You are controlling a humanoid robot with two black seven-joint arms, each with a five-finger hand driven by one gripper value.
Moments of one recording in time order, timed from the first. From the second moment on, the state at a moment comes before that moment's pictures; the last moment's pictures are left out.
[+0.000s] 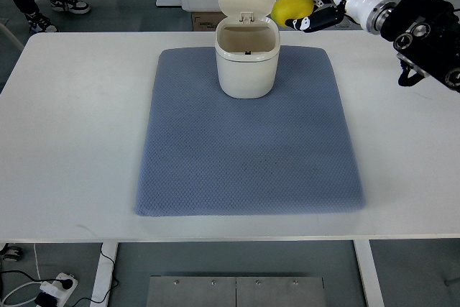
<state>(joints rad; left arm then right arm) -0.02 0.00 -0.11 -0.27 -0.07 0.19 -0.41 1.27 -0.28 0.26 0.69 -0.91 0.09 0.16</state>
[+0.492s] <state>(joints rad) -0.02 0.00 -0.11 -0.27 -0.07 0.19 -0.41 1.32 -0.15 0.21 0.62 -0.91 0.09 0.13</state>
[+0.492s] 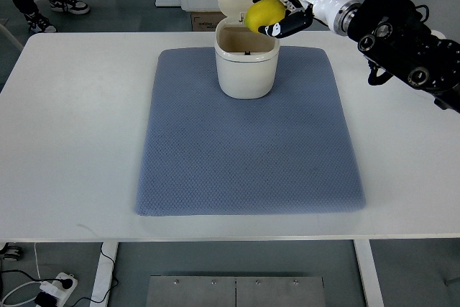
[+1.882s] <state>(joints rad) -0.02 0.00 -0.11 -0.27 -0.07 0.19 -0.41 1.32 -0.09 0.19 0.58 -0.86 0.07 0.10</state>
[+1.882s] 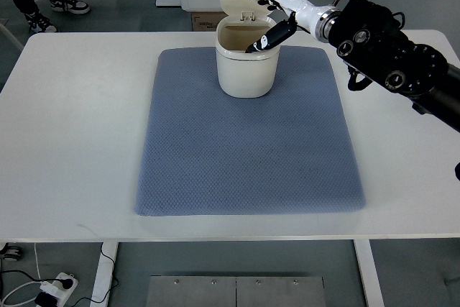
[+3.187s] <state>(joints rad) -0.02 0.00 -0.11 -0.27 -0.07 0.19 -0.41 1.03 -0.42 0.65 0.81 -0.78 0.10 -0.01</state>
